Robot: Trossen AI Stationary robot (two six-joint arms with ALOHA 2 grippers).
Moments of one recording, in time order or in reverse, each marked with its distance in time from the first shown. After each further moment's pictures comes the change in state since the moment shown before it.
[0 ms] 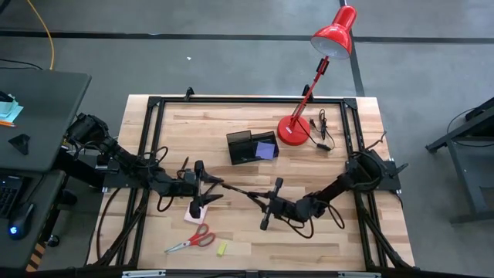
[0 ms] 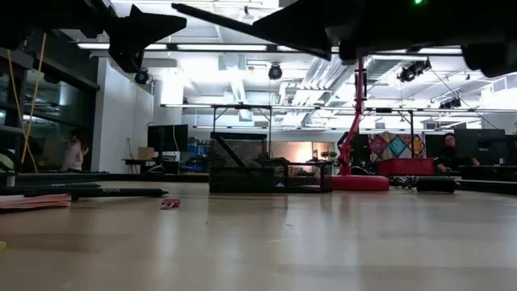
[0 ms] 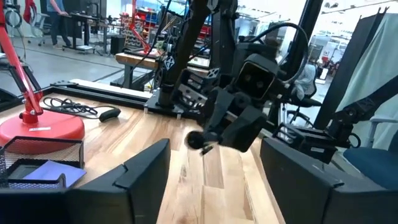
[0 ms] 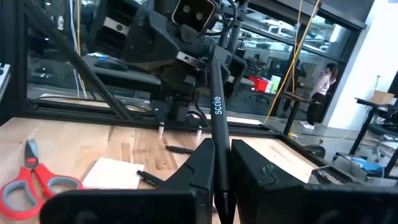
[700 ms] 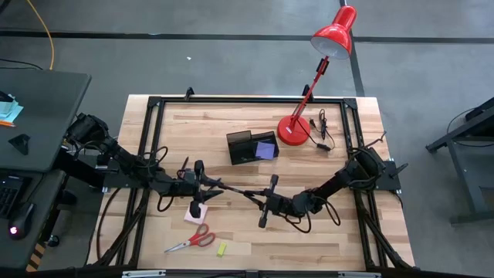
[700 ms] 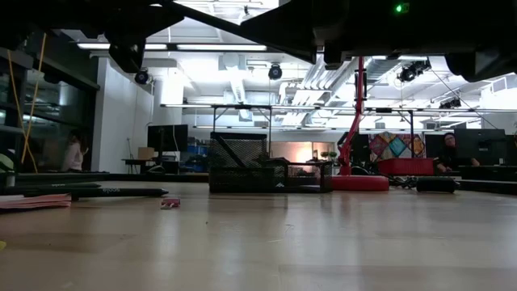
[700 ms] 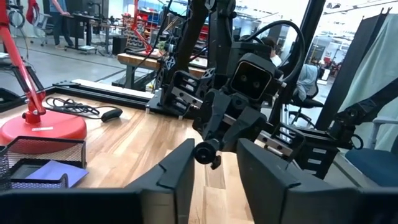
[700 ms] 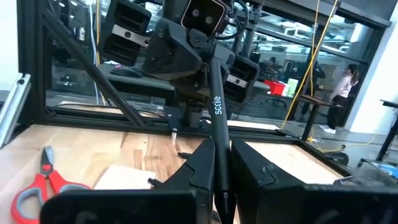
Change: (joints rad) left arm 0.000 0.000 0.000 0.001 -0.003 0.000; right arm -0.051 0.000 0.000 -0.004 -0.116 0.044
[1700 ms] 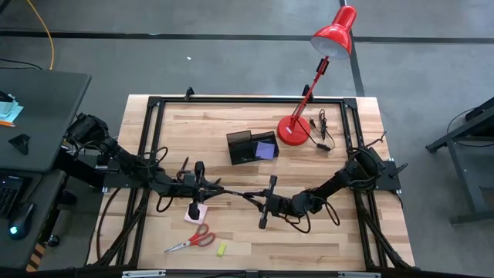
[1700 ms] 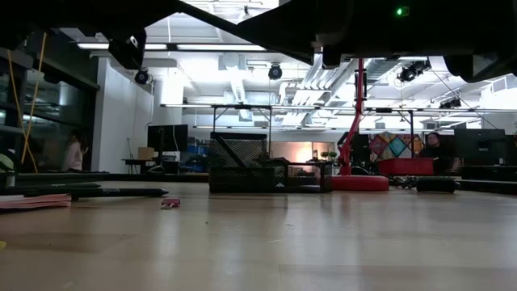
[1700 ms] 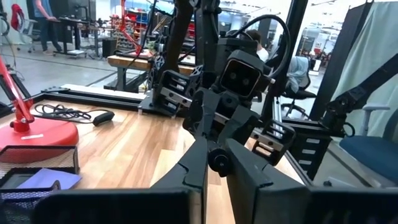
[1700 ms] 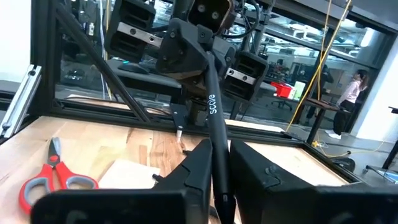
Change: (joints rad) left arm 0.000 0.000 0.000 -0.005 0.032 0.051; right arm 0.003 0.001 0.000 -0.016 -0.028 -0.022
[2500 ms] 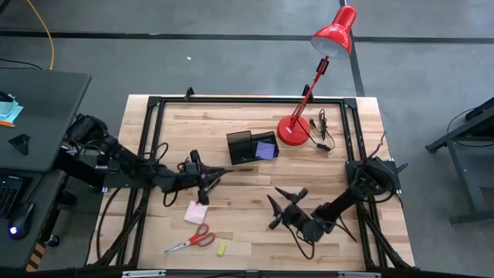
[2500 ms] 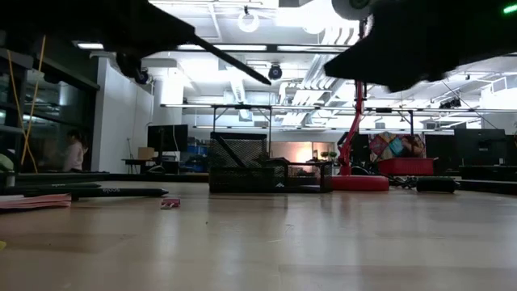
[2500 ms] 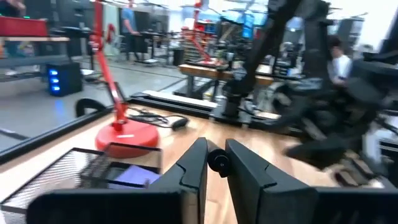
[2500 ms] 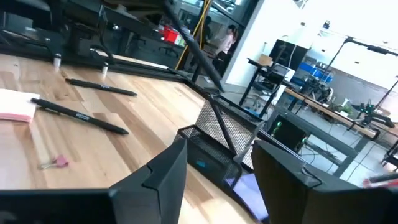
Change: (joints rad) left arm 0.098 0.000 0.000 0.002 -0.214 0.036; right arm 0.239 0.000 0.000 -0.197 0.809 -0.002
